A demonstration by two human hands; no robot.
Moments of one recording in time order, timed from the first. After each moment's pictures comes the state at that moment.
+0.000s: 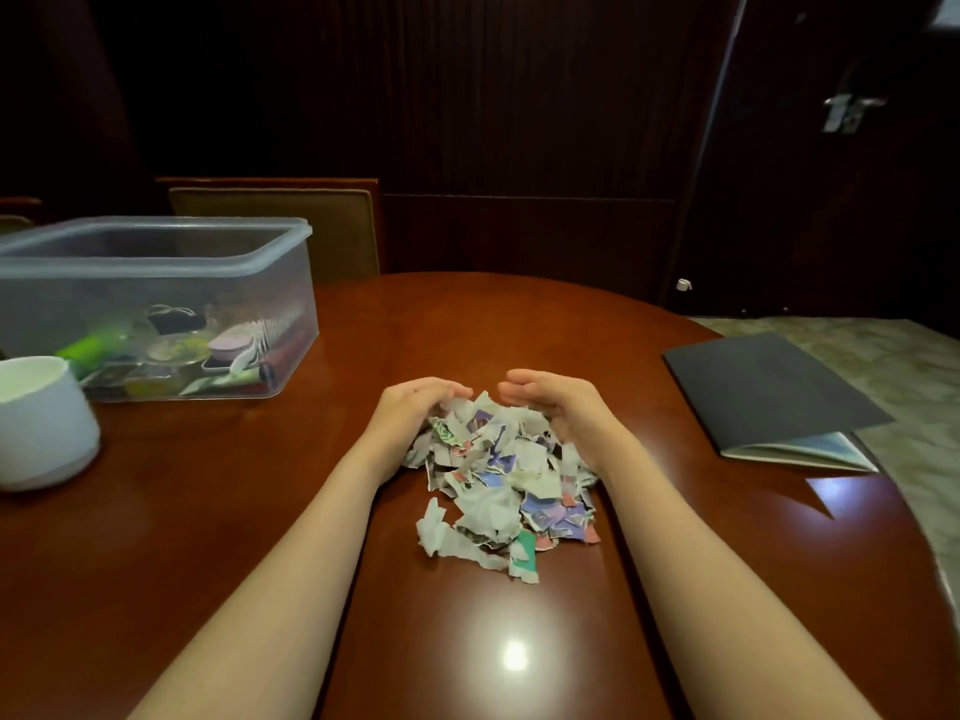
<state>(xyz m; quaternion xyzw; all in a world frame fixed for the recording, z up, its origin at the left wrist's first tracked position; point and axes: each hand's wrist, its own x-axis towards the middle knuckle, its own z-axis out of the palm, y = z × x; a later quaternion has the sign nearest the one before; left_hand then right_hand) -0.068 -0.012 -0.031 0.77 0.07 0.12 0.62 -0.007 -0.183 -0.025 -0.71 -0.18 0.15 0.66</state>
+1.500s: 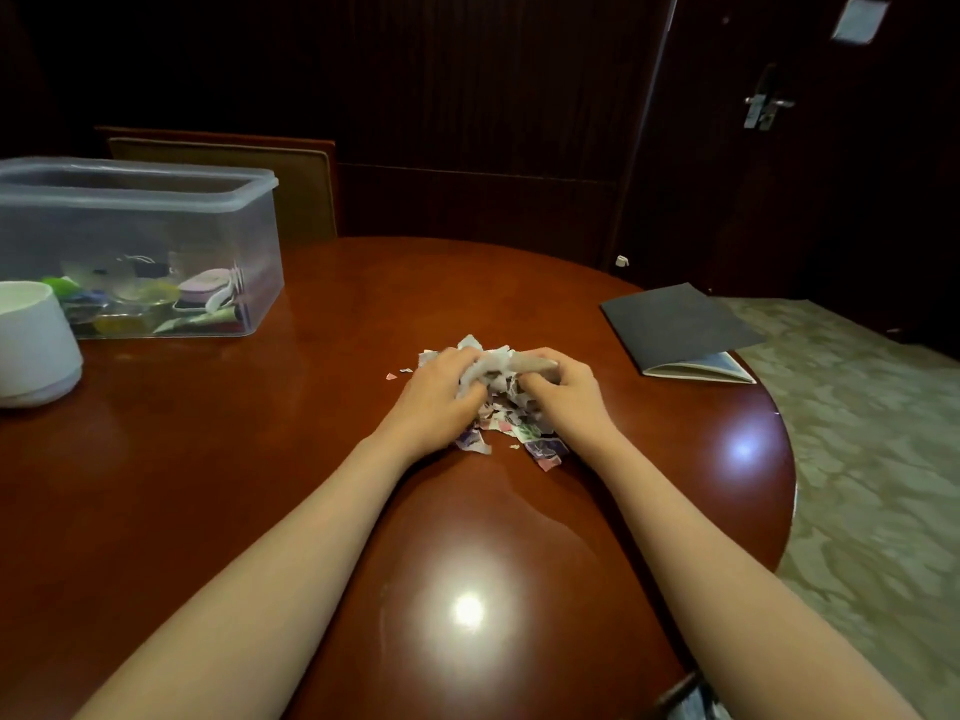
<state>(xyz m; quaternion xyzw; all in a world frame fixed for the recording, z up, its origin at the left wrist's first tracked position) -0.133 -0.070 -0.043 0.91 -0.10 0.18 0.36 -0.103 -0.223 -0.040 -0.82 -0.18 -0.07 0.55</state>
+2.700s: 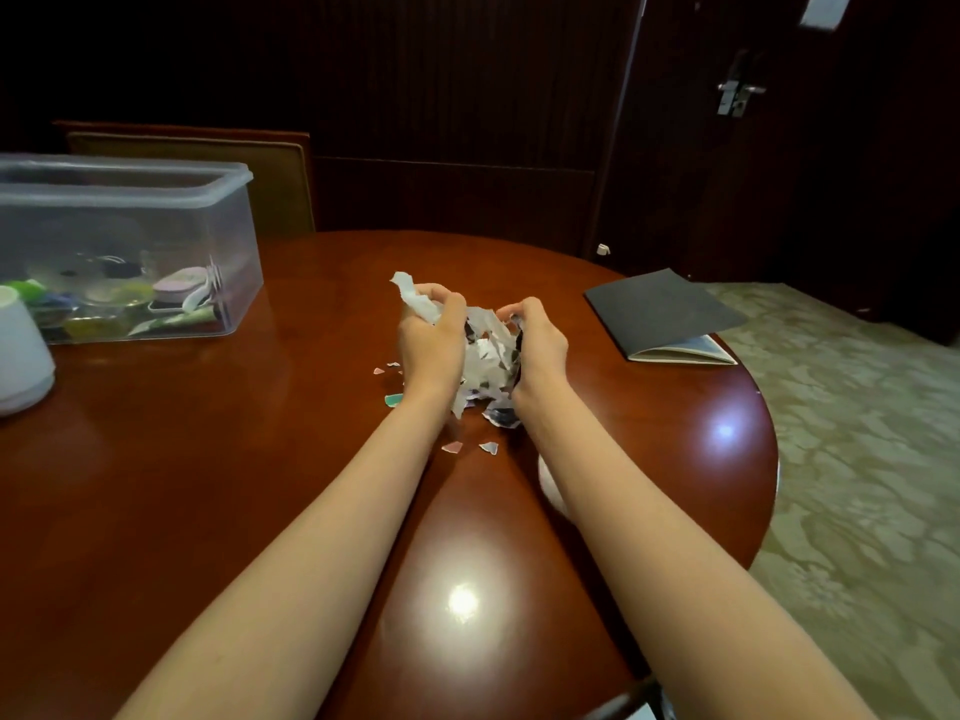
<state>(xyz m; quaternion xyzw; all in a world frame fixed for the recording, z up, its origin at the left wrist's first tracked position) -0.122 -0.102 -0.012 0.66 0.08 0.30 0.68 -0.110 -0.178 -0.002 -0.61 0.08 -0.01 0.79</state>
